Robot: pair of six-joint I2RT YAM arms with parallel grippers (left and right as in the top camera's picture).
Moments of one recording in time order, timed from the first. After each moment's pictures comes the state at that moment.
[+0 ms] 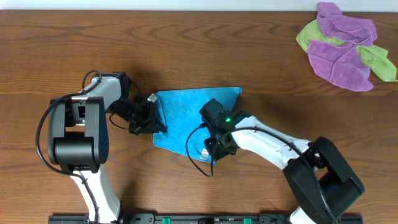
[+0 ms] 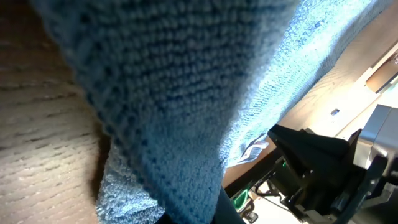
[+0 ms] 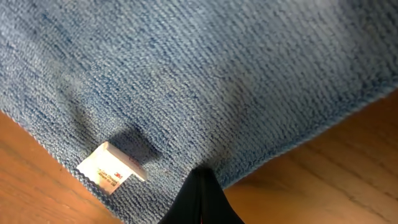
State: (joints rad) left arm 0.00 2.07 1.22 -1.08 0.79 -0.04; right arm 0.71 1.79 1.00 -0.71 -0.13 0.22
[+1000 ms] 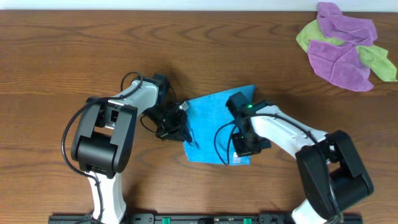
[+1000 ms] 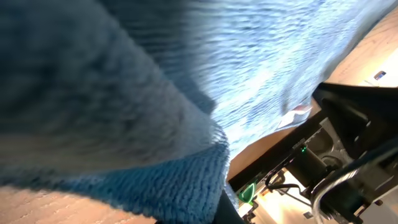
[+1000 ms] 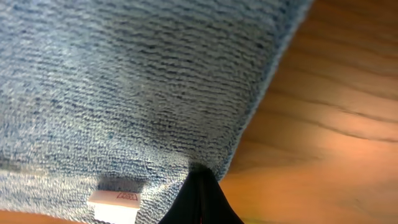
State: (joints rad) left arm -0.29 2.07 1.22 -1.00 0.80 -0.18; right arm 0.48 1.79 0.98 -0.94 0.02 0.31
